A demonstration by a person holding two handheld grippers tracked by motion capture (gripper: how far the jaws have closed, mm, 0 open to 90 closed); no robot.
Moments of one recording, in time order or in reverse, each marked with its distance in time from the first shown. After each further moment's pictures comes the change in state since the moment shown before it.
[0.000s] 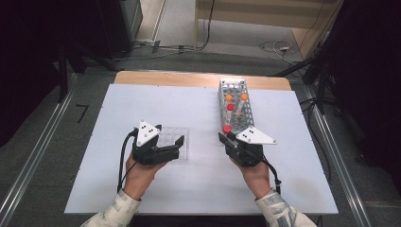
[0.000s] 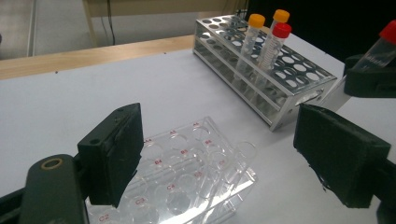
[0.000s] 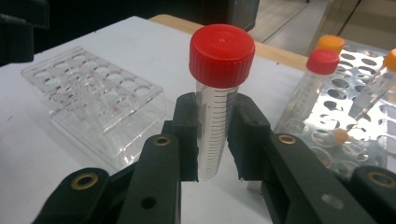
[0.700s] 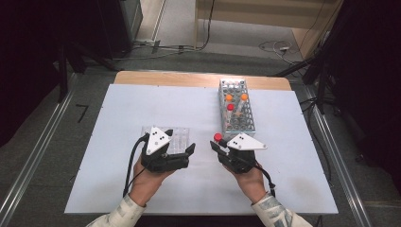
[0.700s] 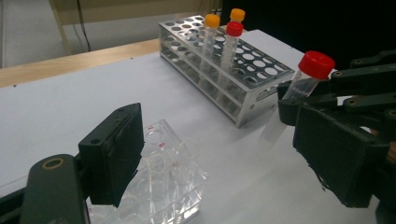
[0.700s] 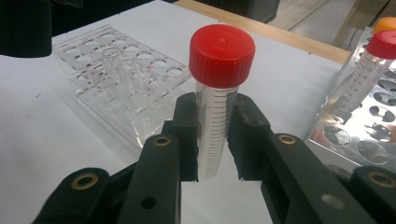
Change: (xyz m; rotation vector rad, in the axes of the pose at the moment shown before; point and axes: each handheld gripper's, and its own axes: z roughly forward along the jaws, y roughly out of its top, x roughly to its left) left arm -0.027 0.001 -0.002 -0.003 -0.090 0.053; right arm 0.019 -0.008 0.006 0.039 0.066 -0.030
